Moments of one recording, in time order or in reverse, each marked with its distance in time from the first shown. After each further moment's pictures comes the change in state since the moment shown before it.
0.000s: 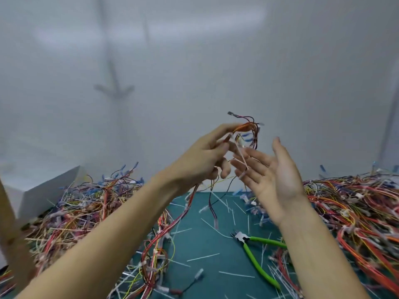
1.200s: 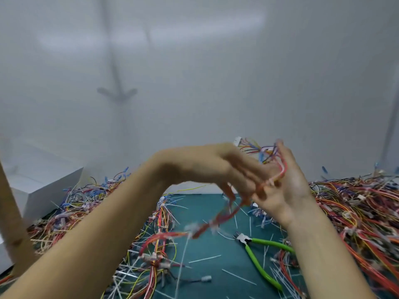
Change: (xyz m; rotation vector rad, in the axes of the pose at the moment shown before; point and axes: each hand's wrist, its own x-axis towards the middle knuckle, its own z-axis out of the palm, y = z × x) left_hand -0.003 0.051 0.000 0.356 -0.575 -0.181; right_hand 0.003 -0.004 -0.007 0.103 -0.154 0.162
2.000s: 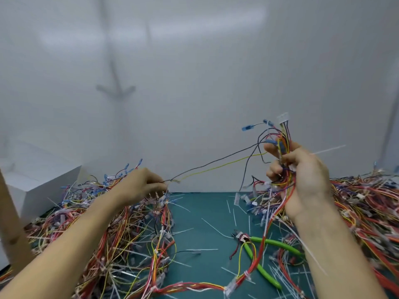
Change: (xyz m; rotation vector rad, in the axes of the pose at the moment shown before) left_hand -0.068 -0.172 -0.025 0.342 0.622 -0.442; right_hand -0.002 -0.011 -0.005 -0.150 0.237 -0.453
